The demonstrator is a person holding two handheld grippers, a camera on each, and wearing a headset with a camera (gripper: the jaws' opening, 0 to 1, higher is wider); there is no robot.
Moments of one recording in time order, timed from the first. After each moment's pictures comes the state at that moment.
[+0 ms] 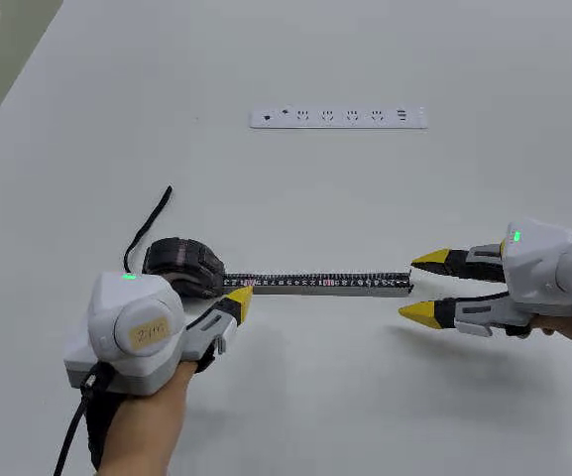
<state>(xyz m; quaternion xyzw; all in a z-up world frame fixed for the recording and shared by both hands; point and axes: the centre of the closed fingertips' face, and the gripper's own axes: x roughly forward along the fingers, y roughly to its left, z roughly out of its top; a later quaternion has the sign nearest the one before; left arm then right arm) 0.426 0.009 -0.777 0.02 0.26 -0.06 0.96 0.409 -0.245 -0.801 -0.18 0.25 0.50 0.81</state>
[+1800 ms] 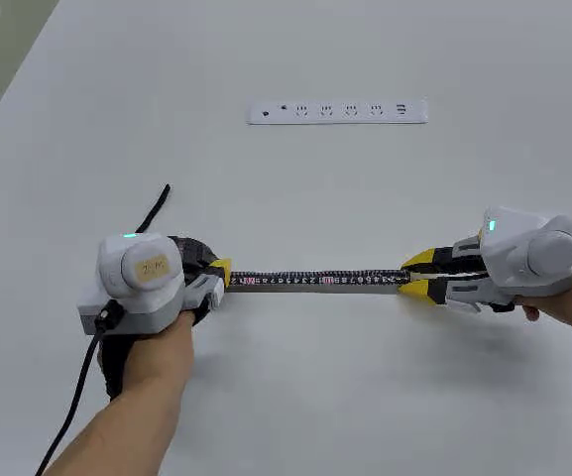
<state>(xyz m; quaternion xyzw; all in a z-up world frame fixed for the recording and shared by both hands) 0.459 0.020 -0.802 0.00 0.32 -0.02 0.95 0.426 -0.249 -0.822 -0.23 0.26 0.52 0.78</state>
